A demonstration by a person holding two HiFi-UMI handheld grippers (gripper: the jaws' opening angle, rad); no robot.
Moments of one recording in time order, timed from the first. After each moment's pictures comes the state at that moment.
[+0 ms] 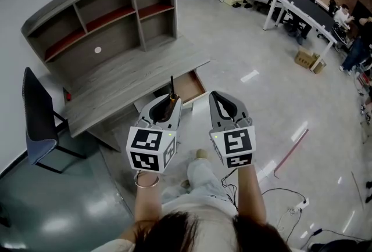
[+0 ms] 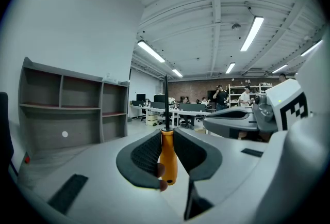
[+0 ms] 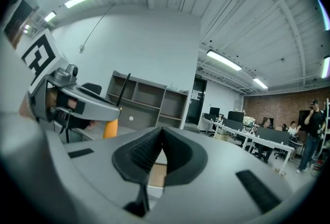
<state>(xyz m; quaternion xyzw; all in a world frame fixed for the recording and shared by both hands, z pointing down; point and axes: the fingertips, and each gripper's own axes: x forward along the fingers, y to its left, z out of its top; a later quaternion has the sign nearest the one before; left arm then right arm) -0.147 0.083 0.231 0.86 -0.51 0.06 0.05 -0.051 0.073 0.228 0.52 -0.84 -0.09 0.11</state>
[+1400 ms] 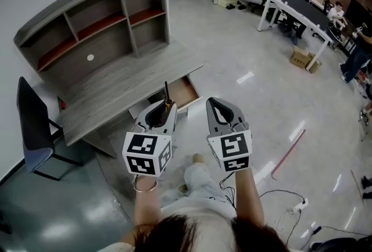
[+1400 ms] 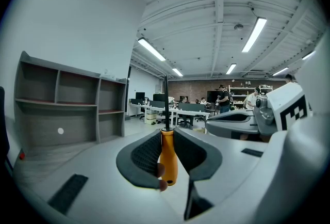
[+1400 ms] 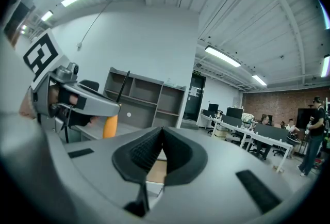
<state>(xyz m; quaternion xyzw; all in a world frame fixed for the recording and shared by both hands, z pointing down) -0.134 0.062 0.239 0.86 -0.51 0.06 0.07 -0.031 0.055 0.241 0.52 -0.84 -0.07 0.13</state>
